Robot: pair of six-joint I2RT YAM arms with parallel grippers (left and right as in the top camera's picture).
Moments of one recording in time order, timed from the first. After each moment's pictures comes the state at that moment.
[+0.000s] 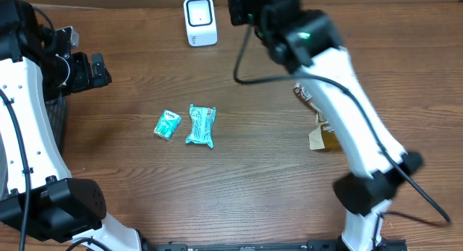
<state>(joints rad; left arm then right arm) 0.33 1.82 2.02 -1.51 0.20 0.08 0.55 2.05 2.28 -0.73 0.35 0.14</state>
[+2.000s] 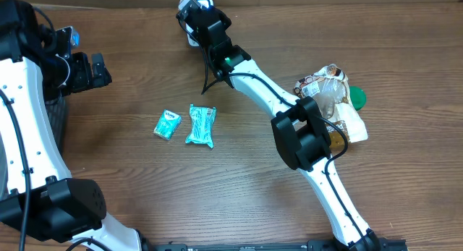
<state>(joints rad) 0.33 1.82 2.02 -1.51 0.20 0.08 0.59 2.64 2.28 0.04 0.36 -0.52</state>
